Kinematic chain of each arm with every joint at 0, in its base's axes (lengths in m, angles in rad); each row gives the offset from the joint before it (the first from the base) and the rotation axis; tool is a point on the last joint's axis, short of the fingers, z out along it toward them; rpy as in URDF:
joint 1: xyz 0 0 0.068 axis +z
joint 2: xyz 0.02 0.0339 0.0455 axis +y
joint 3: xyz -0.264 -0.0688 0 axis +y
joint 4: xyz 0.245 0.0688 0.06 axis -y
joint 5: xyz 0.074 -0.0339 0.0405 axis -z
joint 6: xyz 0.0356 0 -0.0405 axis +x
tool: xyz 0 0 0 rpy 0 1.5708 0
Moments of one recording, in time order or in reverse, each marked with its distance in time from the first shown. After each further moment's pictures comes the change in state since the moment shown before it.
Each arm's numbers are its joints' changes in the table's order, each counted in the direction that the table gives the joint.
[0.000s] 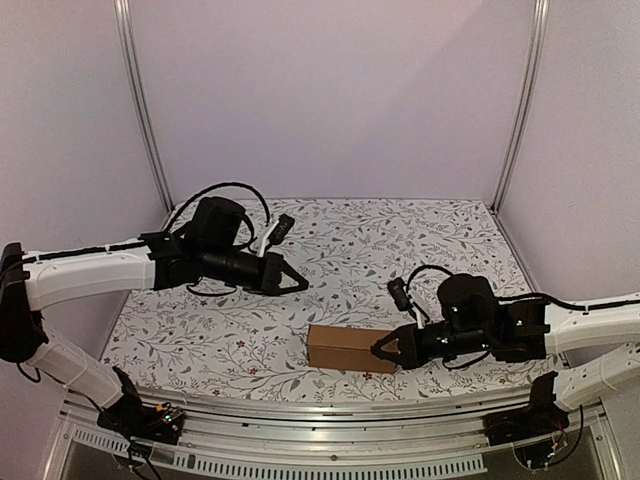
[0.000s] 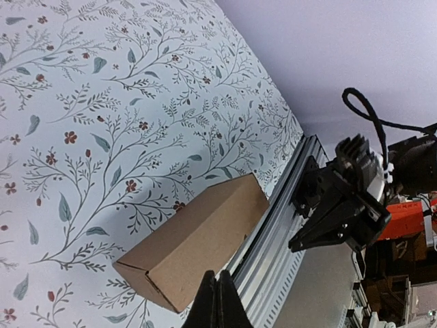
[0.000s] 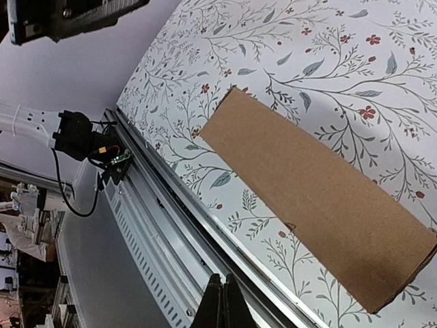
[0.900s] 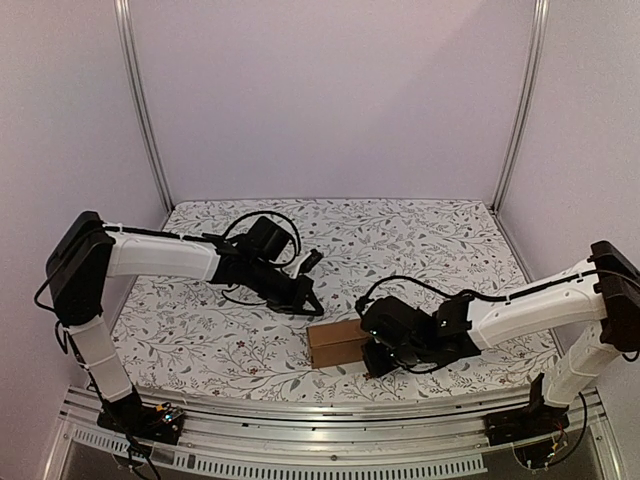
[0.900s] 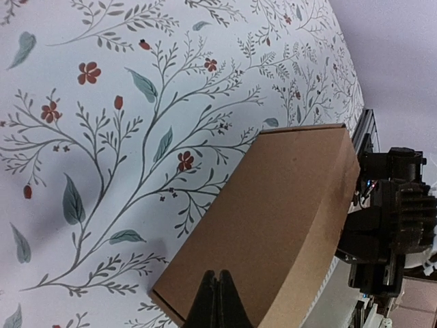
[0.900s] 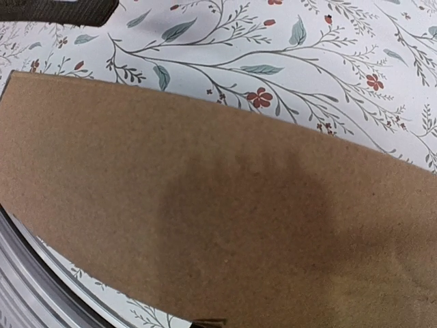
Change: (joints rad) left arm 0.005 0.411 -0.185 -0.091 0.023 0.050; right arm 0.108 0.451 -0.275 -0.288 0.427 -0.112
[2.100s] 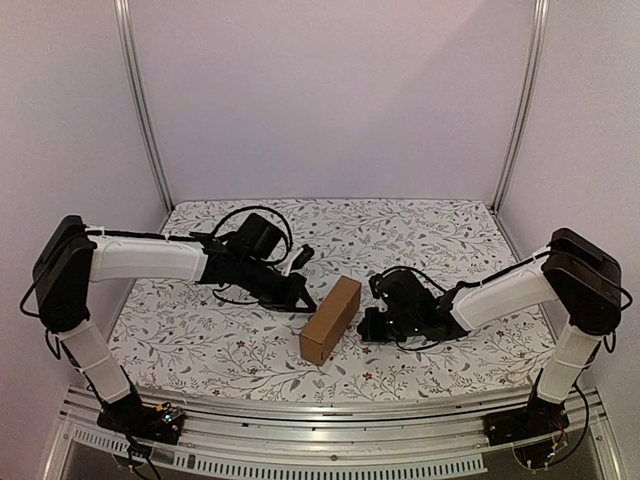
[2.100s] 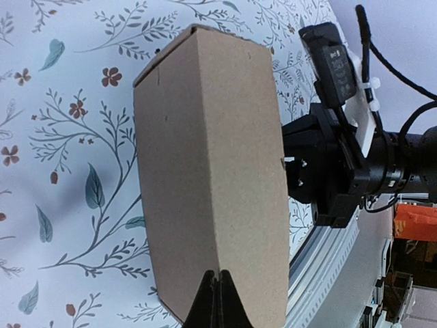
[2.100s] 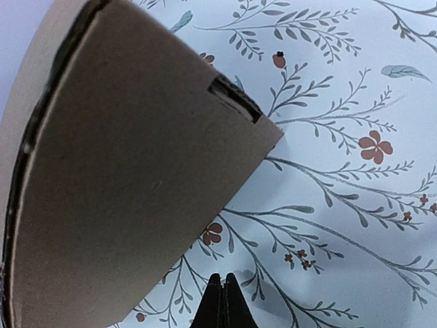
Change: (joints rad) left arm 0.001 -0.086 0.047 -0.028 -0.063 0.005; right arm -0.275 0.184 0.060 0.452 -0.242 0.140
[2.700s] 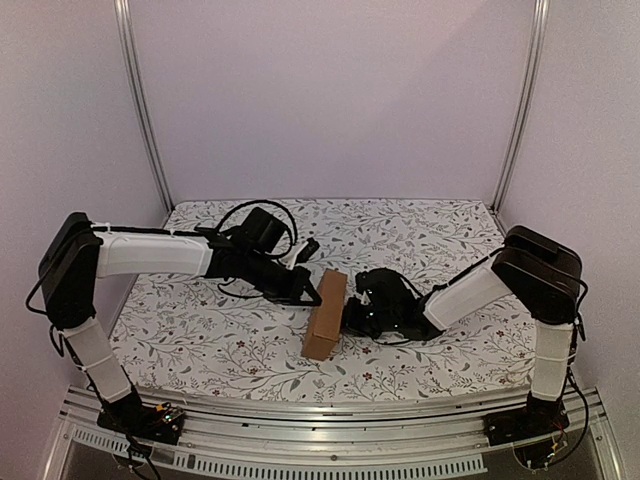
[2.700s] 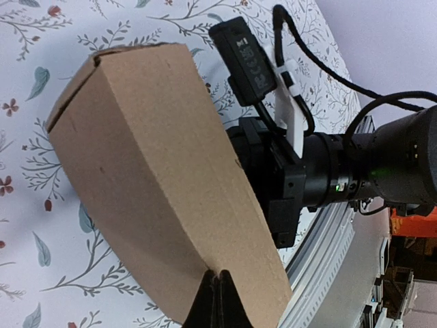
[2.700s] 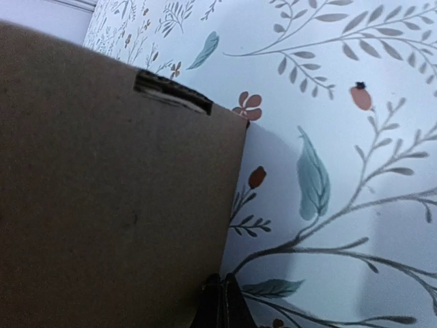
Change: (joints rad) left arm 0.008 0.048 -0.062 0.006 0.029 0.029; right arm -0.014 0.215 -0.084 0.285 -0.094 0.236
